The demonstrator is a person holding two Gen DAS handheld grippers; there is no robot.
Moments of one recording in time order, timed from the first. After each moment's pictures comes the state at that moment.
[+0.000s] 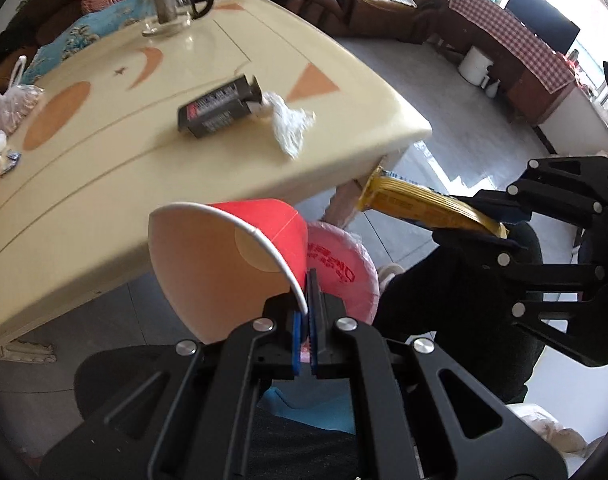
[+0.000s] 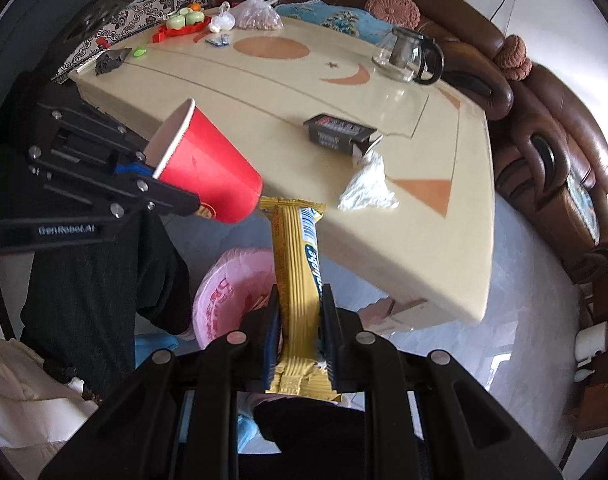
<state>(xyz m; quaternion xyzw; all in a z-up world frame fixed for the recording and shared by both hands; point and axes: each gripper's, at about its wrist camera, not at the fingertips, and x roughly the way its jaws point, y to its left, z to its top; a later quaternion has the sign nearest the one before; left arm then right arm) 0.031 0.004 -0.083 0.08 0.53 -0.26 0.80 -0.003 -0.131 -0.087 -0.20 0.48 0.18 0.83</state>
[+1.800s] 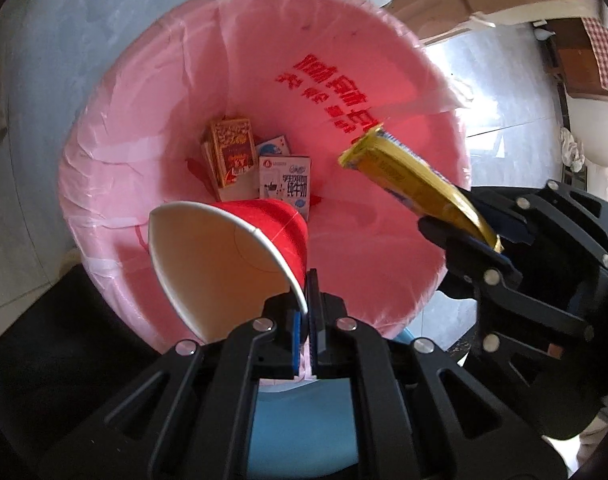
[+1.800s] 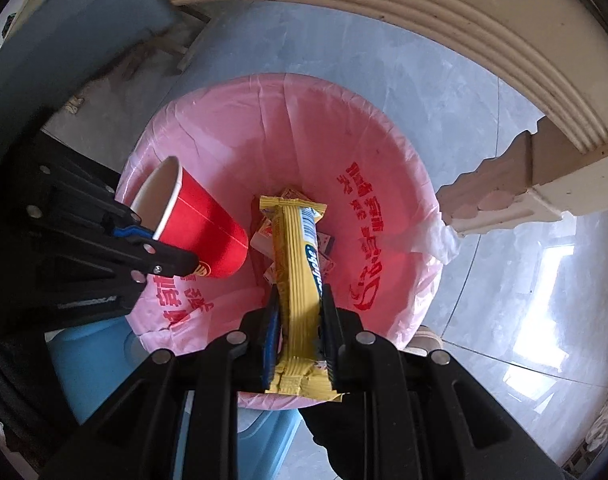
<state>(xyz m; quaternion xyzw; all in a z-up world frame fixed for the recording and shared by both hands) 0.088 -0.041 -0.398 0.01 0.78 -0.24 0.58 0.051 -0.149 -0.360 -0.10 0.66 0.15 0.73</state>
